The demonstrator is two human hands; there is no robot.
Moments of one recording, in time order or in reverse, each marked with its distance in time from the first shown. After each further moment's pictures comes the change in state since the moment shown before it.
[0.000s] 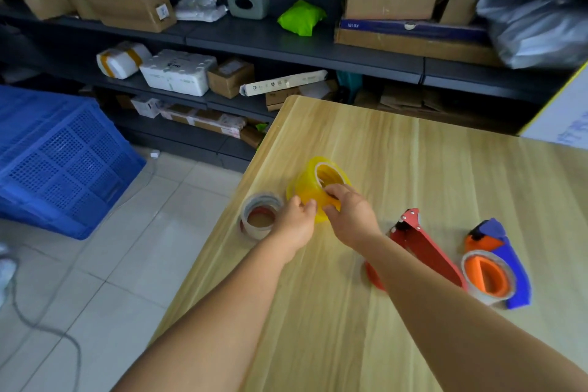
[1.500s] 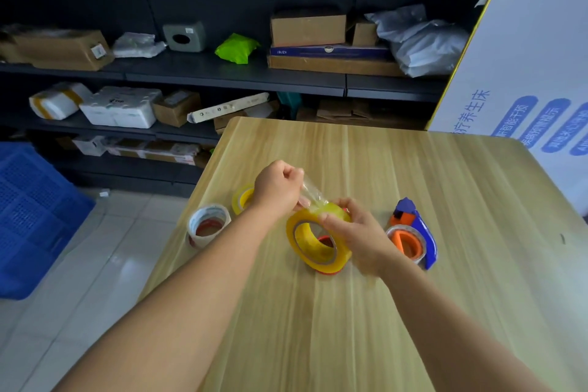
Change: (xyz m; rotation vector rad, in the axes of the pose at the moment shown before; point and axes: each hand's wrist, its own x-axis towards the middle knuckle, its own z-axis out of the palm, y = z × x) left_hand -0.055 0.093 0.034 -0.058 0.001 0.370; right_hand -0.105 0.045 -0.093 0.799 -0.010 0.308
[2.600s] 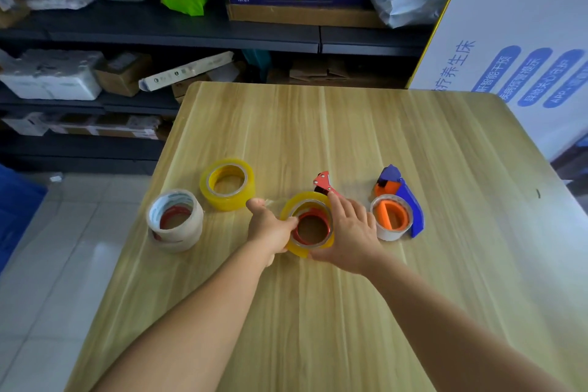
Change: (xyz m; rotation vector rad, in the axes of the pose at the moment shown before) left_hand -0.004 -0.111 0.062 -0.088 -0.107 -0.479; right_hand 0.011 0.059 -0.008 -1.100 0.052 0.009
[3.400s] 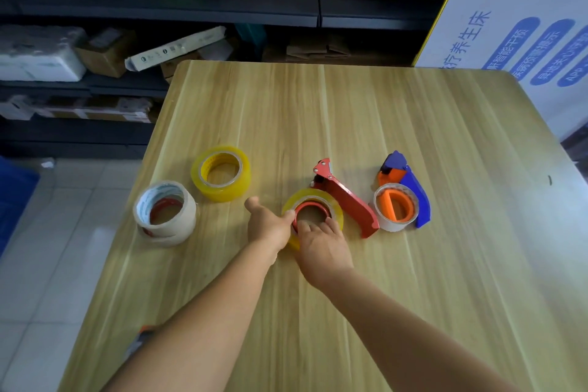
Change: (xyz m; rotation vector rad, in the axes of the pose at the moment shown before) left_hand 0.013 -0.013 0.014 0.071 0.085 -0.097; right_hand 0.008 -0.030 0.058 -0.196 0.008 -0.108
